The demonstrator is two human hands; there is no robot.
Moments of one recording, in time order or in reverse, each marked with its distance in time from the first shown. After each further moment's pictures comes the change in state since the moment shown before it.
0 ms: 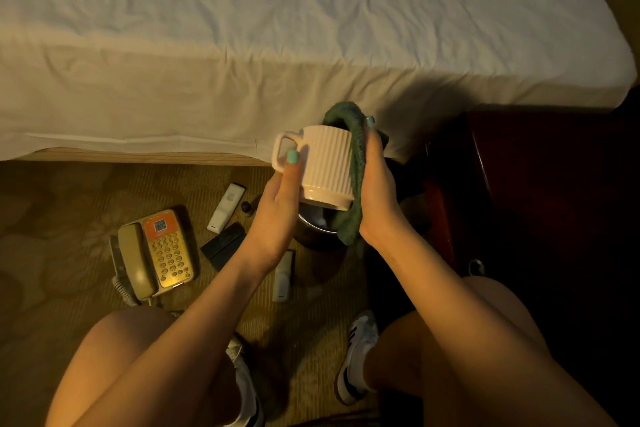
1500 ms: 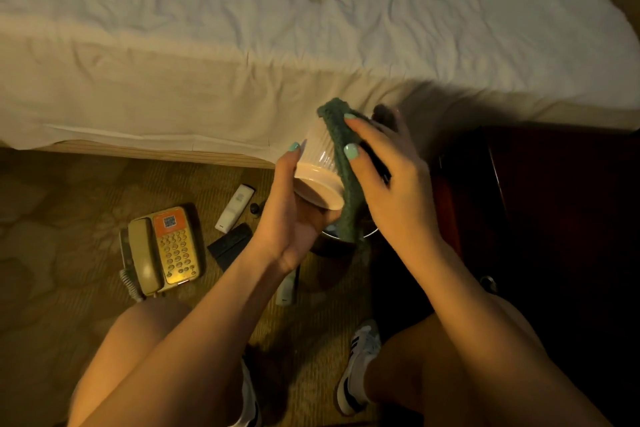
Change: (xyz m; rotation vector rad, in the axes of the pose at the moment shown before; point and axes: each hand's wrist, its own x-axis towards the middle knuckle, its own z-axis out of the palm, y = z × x) left_hand 0.007 0.005 0.000 -0.621 0.000 -0.192; right_hand -0.007 -0.010 -0.012 -0.763 0.026 -0.862
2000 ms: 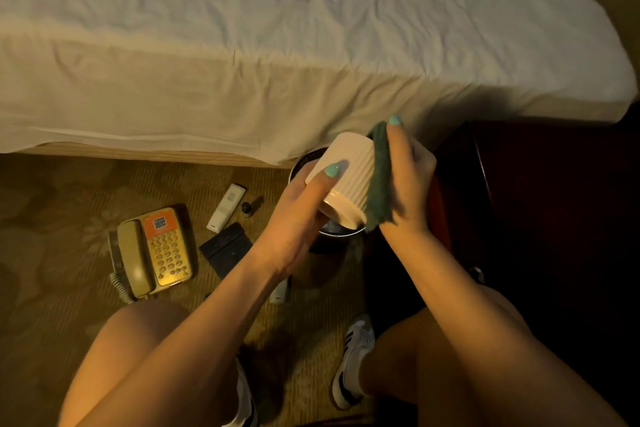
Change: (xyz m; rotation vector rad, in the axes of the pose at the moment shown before) left_hand -0.006 -0.012 0.005 0.341 -0.091 0.021; right_hand 0.006 -0.001 0.003 0.705 0.371 0.511
